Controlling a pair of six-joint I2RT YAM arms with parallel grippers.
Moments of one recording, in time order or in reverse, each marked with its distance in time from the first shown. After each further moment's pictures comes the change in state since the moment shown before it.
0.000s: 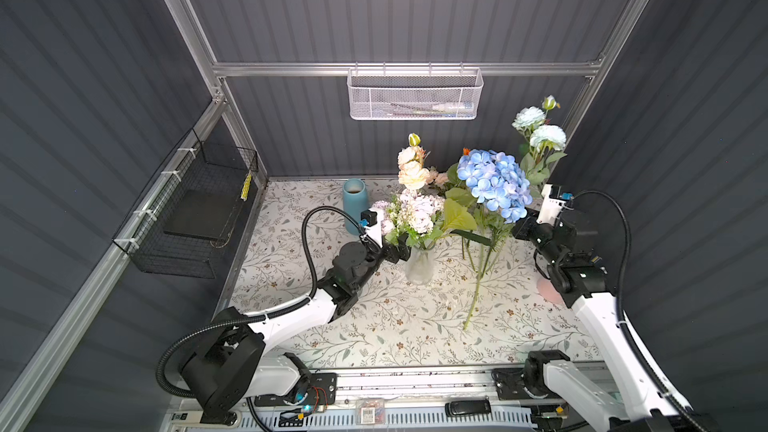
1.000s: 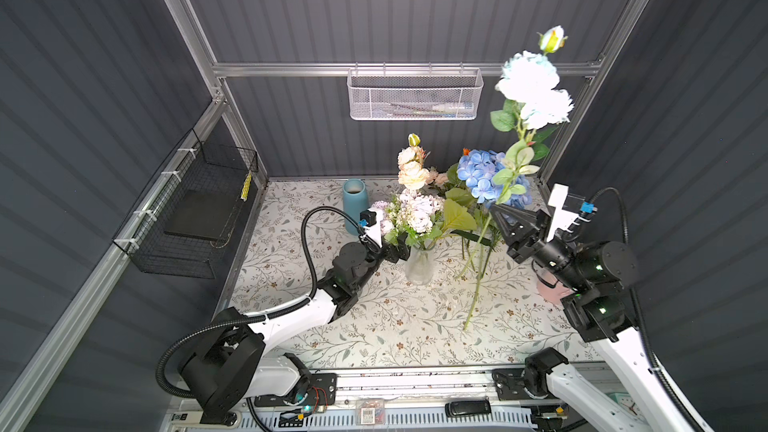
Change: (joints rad) left arm 0.000 0.000 0.000 0.001 -0.015 0.000; right arm 0.380 -0.110 -0.002 0.468 -0.387 0.134
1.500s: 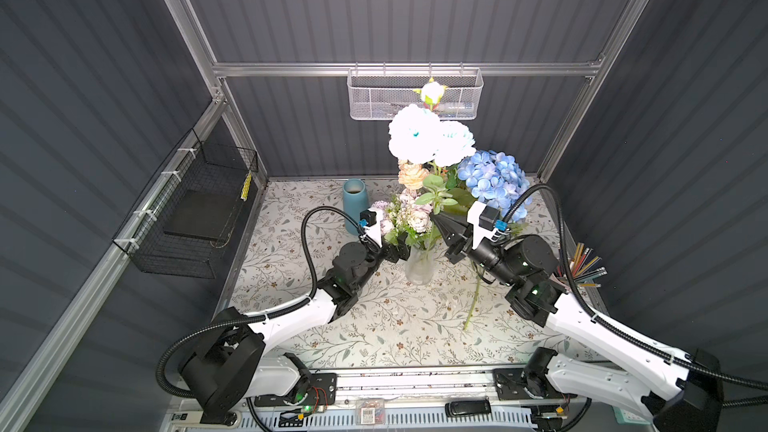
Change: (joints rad) left arm 0.000 0.000 0.000 0.000 0.000 0.000; right arm 0.363 0.264 -0.059 0.285 0.344 -0.525
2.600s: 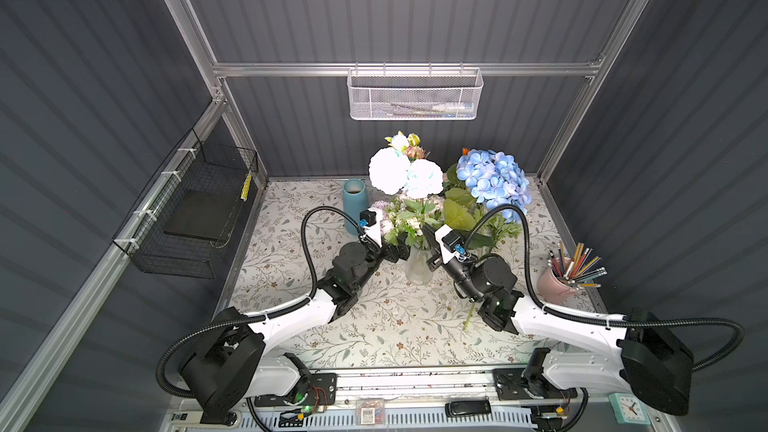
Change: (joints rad) left arm 0.000 0.000 0.000 0.002 -0.004 0.003; right arm 0.121 0.220 -0.214 0.383 0.373 -0.230
